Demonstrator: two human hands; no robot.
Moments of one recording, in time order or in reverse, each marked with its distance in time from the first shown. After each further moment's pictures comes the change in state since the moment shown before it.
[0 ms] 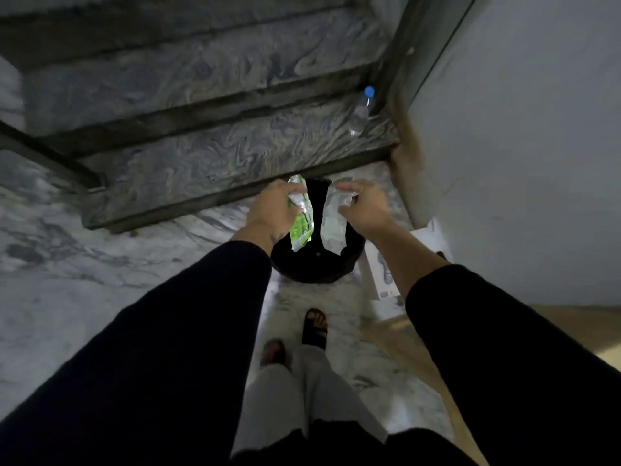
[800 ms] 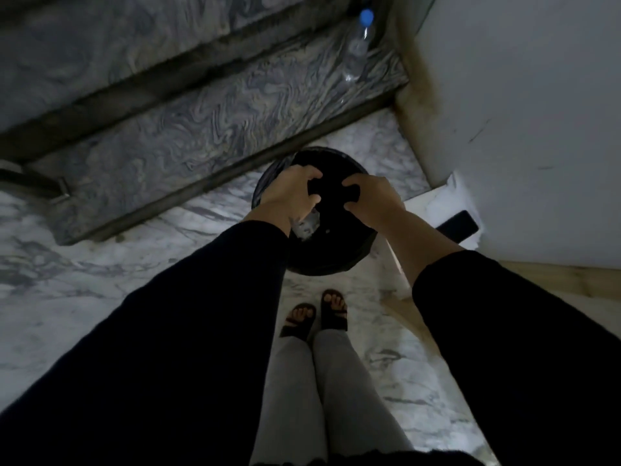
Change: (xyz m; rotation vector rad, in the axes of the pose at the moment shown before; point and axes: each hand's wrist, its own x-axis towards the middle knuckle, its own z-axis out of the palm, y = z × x) left_hand 0.096 -0.027 0.053 0.232 -0.319 0.062; right_hand 0.067 0.061 0.055 -0.206 -0.213 0.181
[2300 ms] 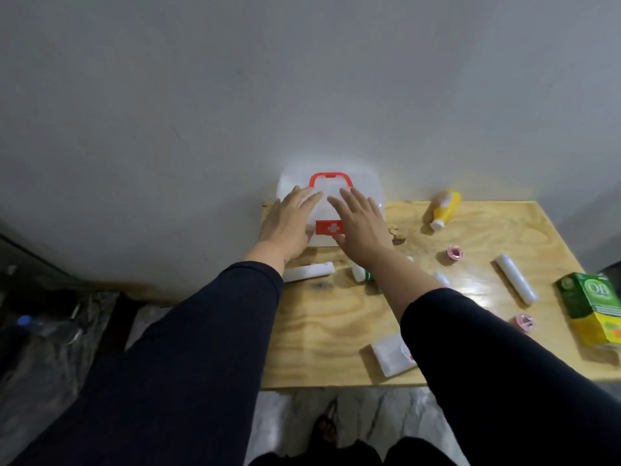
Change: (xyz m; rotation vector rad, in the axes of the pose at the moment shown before) left_hand -0.231 0.488 0.196 0.570 -0.058 1.292; right_hand -0.452 0.308 -0.148 -0.066 0.889 0.657
